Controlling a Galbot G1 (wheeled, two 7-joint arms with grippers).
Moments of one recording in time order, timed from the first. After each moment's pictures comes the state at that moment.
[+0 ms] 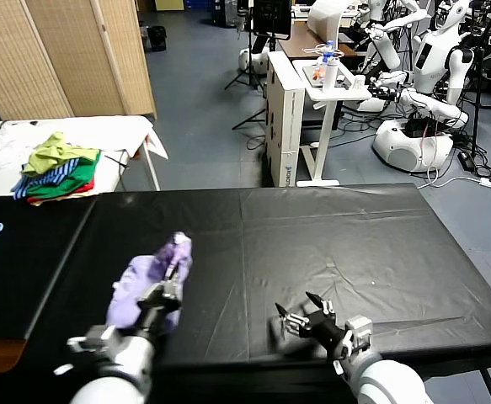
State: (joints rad) left arm 1.57 -1.38 -0.41 -2.27 -0.47 0.33 -0.18; right arm -1.43 1.05 0.28 2.17 0.56 -0.54 0.09
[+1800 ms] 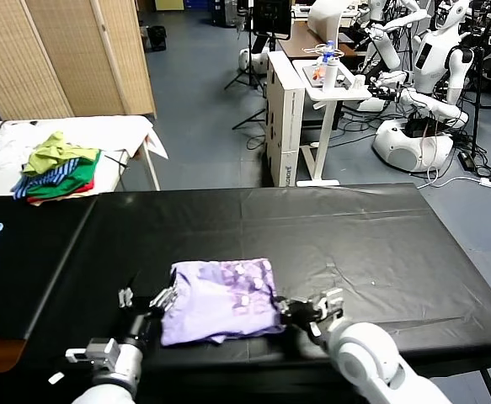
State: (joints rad) left arm 1.61 -1.39 -0.52 -2.16 -0.25 0.16 -0.09; right arm -1.17 1.02 0.15 2.06 0.80 -0.74 0.21
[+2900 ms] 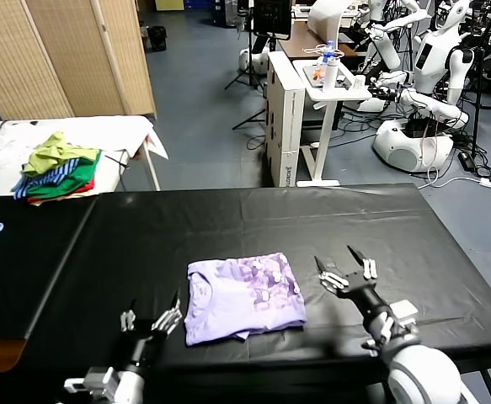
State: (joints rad) left arm 1.75 -1.40 -0.50 -2.19 -0.28 0.07 -0.08; right arm -1.46 0.95 0.43 2.16 0.47 -0.21 0.14
